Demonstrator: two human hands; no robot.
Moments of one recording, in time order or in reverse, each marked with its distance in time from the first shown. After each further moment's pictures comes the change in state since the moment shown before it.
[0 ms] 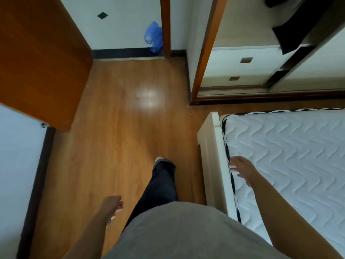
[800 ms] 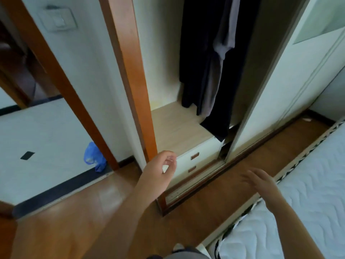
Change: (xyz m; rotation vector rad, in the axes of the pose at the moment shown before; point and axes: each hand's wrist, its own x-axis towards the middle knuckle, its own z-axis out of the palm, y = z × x) left_hand -0.179 0.638 0.187 0.570 -0.360 1.646; right_hand 0.122 -0.328 -0.193 0.476 0.559 -0.378
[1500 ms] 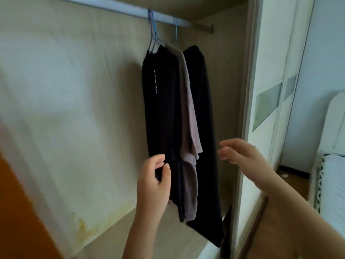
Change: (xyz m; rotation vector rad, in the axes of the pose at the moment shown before) left_hand 0.302 0.124 -0.038 -0.262 0.447 0.428; right_hand 0.143 -0.323 -0.023 -0.075 0.122 -0.707
